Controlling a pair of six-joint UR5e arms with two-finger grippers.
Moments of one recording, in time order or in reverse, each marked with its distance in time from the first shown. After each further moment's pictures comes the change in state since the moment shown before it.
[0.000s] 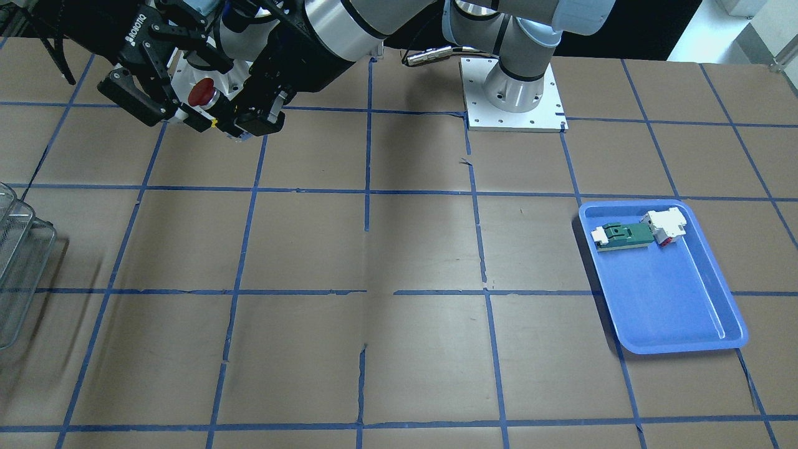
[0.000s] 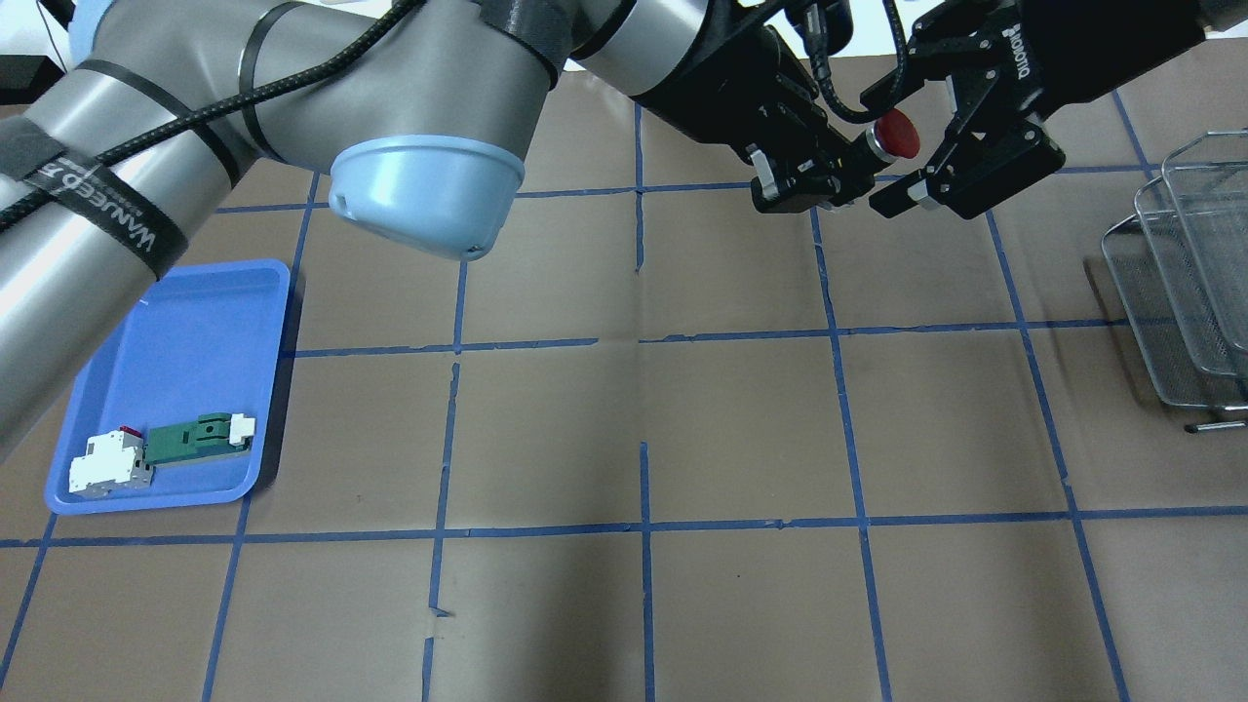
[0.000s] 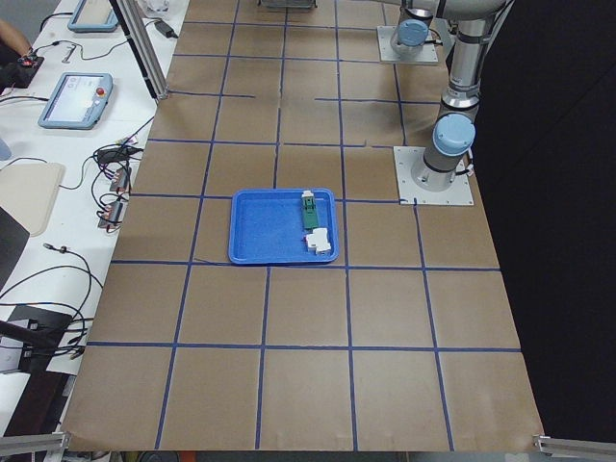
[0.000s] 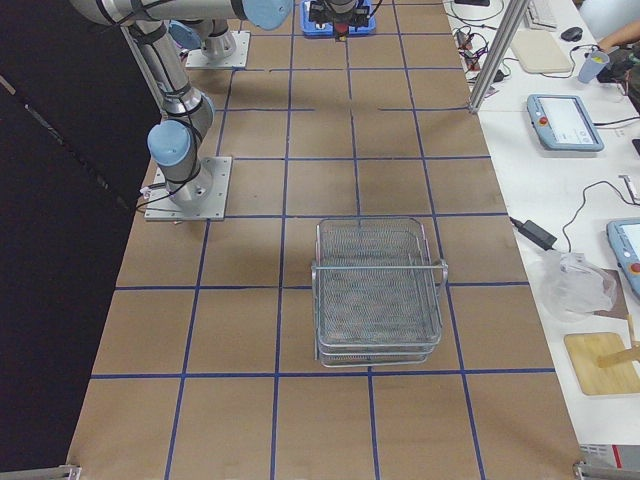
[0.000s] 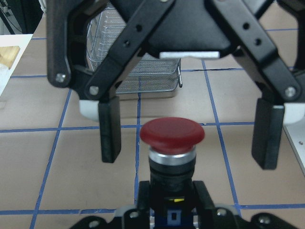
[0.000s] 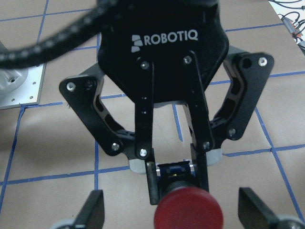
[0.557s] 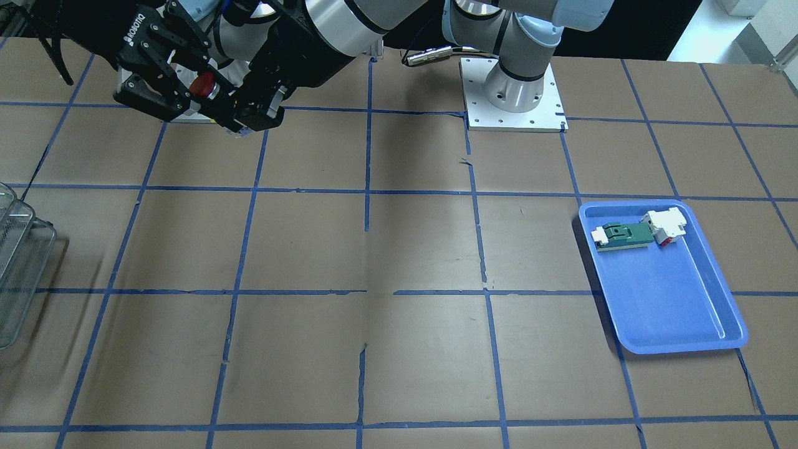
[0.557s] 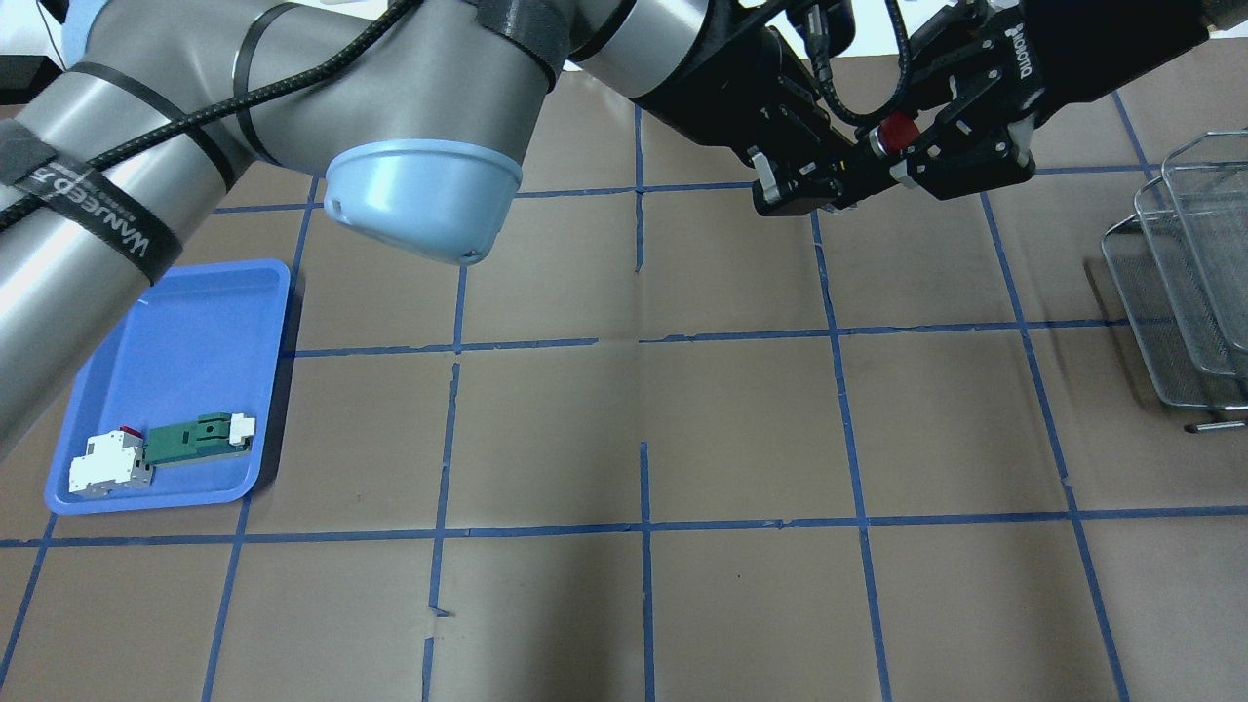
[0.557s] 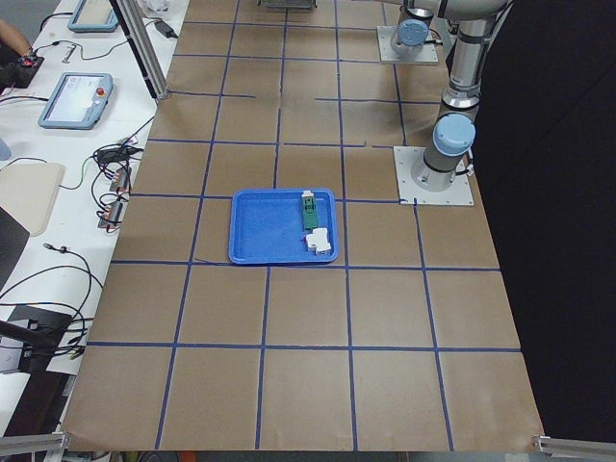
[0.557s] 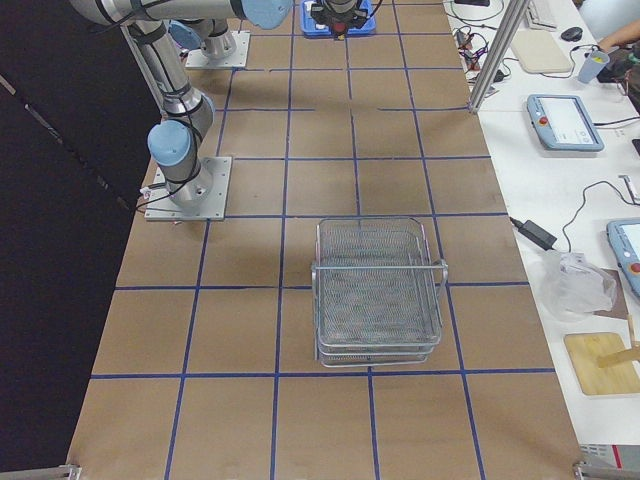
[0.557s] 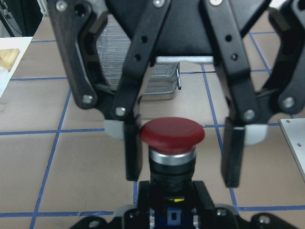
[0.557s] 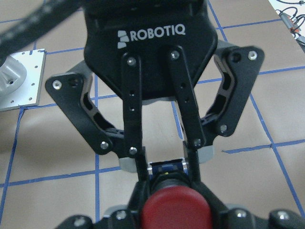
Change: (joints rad) left arm -0.001 0.007 -0.005 0.000 -0.003 0.000; right arm 0.000 -0.005 0.000 -0.001 -0.012 0.016
